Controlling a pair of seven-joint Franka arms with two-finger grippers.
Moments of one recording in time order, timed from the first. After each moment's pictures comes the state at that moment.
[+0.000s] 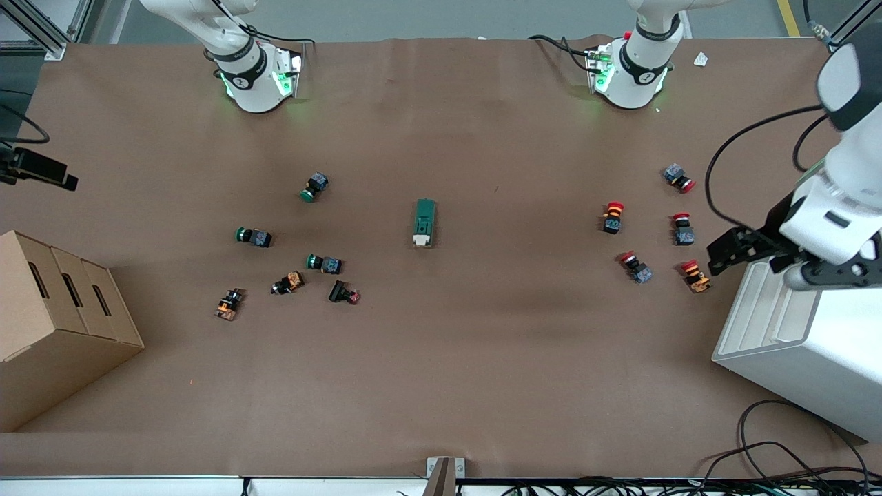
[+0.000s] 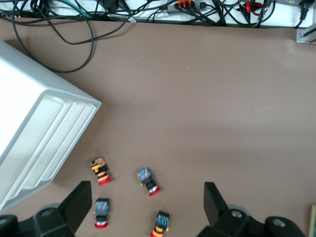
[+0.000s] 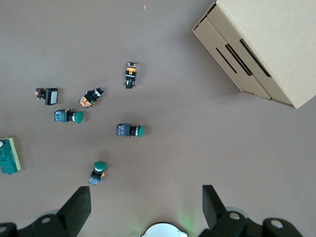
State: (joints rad) left arm 0.11 0.21 -0.27 -1.41 0.06 1.77 -0.18; right arm 0.01 0.10 -0.13 -1.37 0.03 1.33 0.01
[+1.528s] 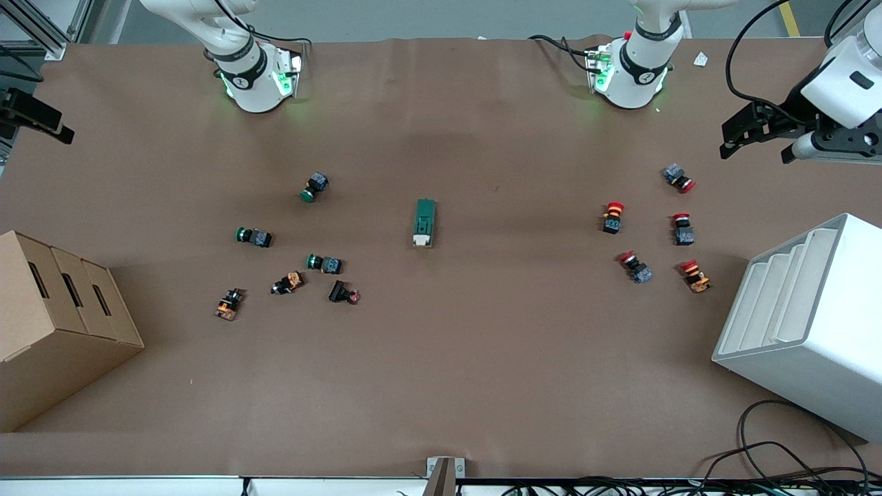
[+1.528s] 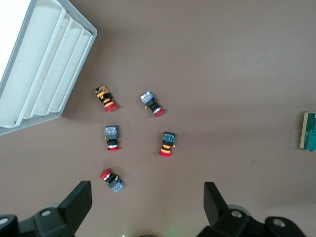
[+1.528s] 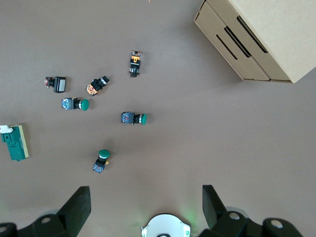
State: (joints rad) left arm -0.01 -0.13 -0.09 -1.70 -0.05 1.56 -0.04; right arm 0.01 -0.10 -0.13 -1.55 0.03 1.36 0.01
